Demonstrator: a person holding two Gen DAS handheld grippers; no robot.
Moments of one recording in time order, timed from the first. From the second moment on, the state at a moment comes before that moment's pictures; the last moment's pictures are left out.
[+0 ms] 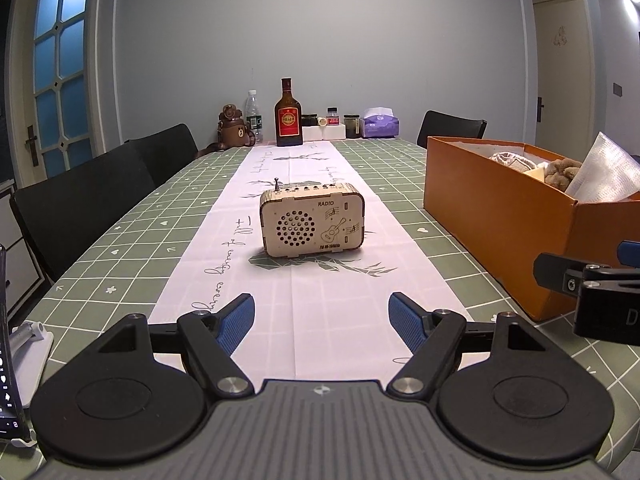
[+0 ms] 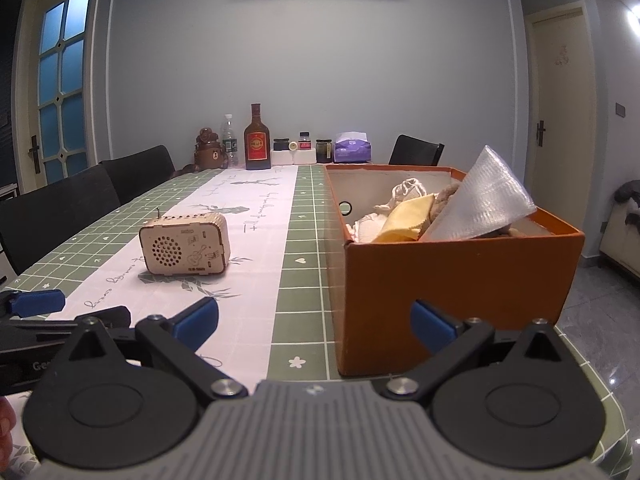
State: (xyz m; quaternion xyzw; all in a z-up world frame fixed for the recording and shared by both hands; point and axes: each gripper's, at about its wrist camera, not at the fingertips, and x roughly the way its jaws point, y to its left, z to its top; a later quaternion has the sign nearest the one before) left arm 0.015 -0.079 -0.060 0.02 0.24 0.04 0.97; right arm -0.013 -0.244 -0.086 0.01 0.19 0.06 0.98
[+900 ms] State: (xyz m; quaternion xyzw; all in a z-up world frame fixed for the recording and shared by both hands) left arm 0.014 -0.077 -0.056 0.01 0.23 0.05 0.97; right arm -0.014 -0.240 -0.088 0.01 0.20 0.06 0.98
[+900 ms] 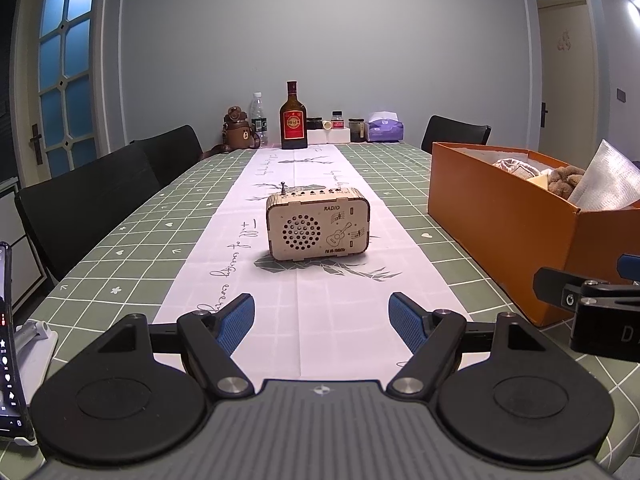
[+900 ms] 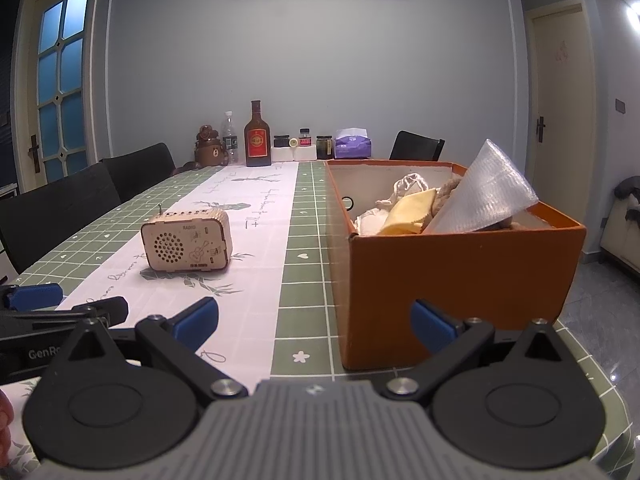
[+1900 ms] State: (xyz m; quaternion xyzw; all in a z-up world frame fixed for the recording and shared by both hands) left arm 0.011 -0.075 -0.053 0.01 0.23 0.05 0.97; right arm -0.015 -0.237 -0.089 0.01 0.20 0.06 0.98
